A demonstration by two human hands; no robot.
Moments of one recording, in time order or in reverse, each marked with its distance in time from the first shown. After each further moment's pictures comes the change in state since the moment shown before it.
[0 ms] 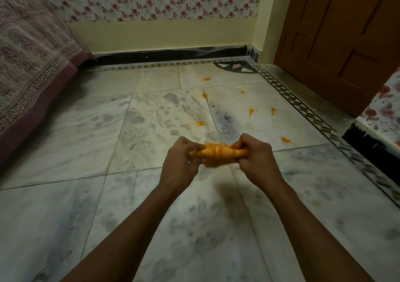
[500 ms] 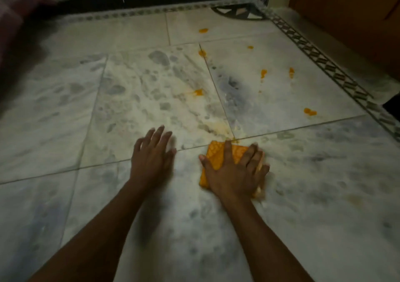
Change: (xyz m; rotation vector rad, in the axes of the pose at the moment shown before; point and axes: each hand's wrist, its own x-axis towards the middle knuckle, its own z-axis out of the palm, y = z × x) left_hand 0.019 -0.191 0.057 0.611 -0.219 -0.047; right_hand 0.006 0.053 0.174 -0.461 -0.239 0.585
